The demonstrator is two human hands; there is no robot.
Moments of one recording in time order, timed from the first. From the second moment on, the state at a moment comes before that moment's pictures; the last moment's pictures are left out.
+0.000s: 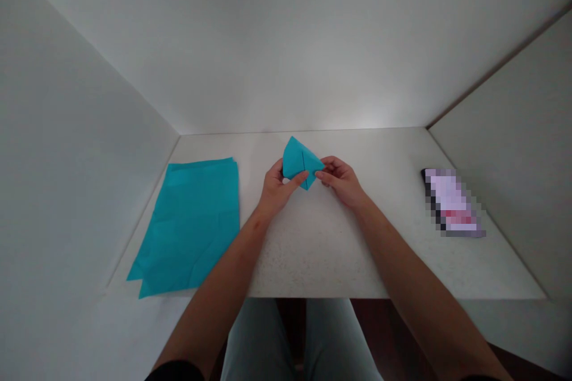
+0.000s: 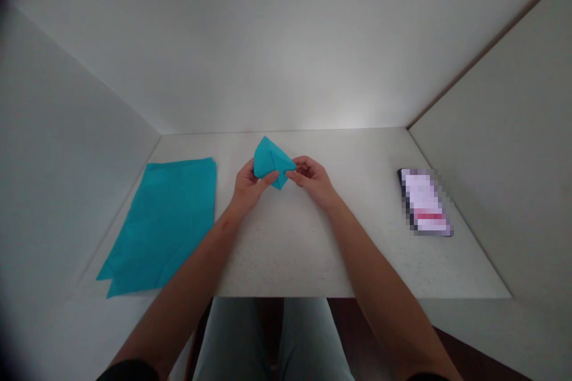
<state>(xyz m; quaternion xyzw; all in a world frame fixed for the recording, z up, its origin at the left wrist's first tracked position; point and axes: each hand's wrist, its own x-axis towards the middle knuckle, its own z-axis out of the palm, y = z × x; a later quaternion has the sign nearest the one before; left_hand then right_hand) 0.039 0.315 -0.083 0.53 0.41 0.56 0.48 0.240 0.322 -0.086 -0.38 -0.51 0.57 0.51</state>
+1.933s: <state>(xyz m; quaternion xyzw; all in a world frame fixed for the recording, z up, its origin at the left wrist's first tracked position) 0.038 0.301 -0.074 0.78 0.48 0.37 0.14 0.233 0.310 -0.081 -0.43 -0.67 0.29 0.54</state>
